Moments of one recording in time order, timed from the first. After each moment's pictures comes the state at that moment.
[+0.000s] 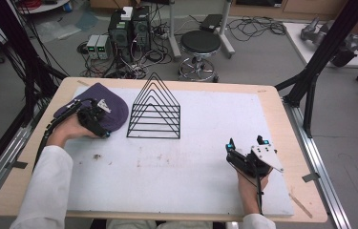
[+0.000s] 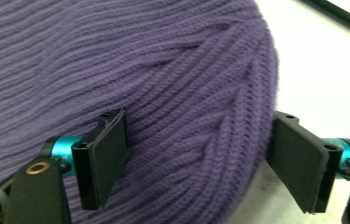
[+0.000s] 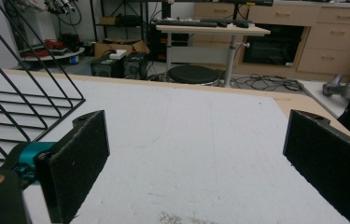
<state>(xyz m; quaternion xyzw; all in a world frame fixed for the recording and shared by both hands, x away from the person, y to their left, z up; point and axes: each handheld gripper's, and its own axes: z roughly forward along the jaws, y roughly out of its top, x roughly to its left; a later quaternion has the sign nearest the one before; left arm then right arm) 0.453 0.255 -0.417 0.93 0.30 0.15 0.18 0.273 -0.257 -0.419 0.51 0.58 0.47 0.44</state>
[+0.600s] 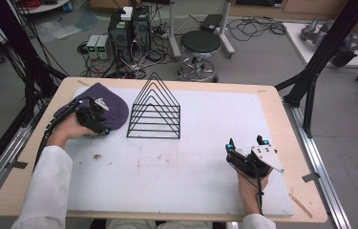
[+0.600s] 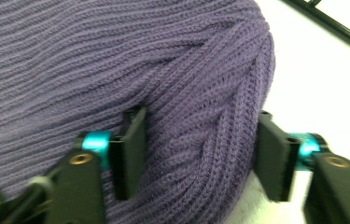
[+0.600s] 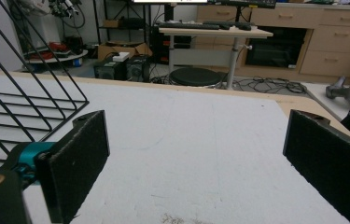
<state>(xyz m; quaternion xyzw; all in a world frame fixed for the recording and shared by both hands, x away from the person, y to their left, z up) 0.457 0.260 -0.416 0.92 0.32 0.12 0.20 0.272 -0.256 -0.419 0.50 0.57 0.48 0.44</state>
